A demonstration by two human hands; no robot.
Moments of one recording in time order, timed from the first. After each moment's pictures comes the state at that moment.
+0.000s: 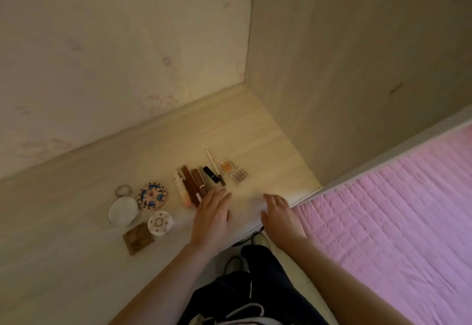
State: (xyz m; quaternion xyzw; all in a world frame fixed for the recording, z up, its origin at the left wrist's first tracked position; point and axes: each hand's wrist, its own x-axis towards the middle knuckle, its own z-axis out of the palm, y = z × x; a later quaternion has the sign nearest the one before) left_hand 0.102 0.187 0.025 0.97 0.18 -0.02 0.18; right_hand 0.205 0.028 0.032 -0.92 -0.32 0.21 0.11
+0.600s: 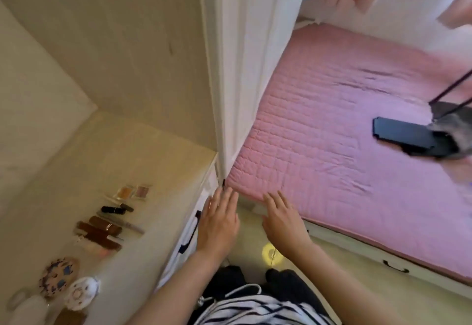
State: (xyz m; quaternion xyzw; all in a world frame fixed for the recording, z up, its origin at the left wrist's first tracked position) left_hand 0.111 0.034 0.050 0.98 -0.17 0.00 0.13; right_hand 0.098 -0.138 0.056 -0.98 -0.04 0.15 0.09
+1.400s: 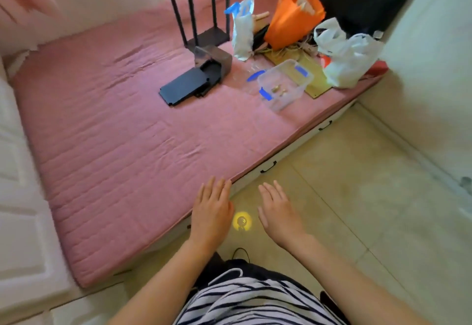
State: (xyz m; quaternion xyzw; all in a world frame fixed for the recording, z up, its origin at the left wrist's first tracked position) left_hand -0.026 -0.367 0.062 0.79 -0.60 -0.09 0.10; right_hand -0.185 -0.446 0.059 -0.89 0.43 0.06 0.17
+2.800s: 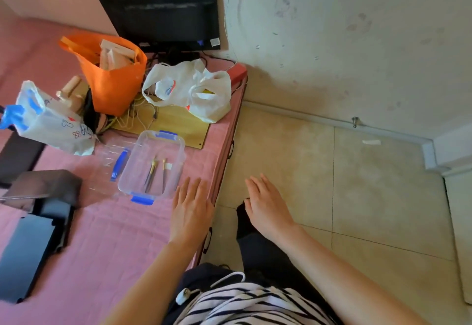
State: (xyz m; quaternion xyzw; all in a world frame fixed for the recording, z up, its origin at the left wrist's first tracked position) left_hand -0.159 -0.898 0.045 0.56 -0.82 -0.13 0.07; right_hand -0.345 -0.851 0.046 -0.68 0.71 -0.04 0.19
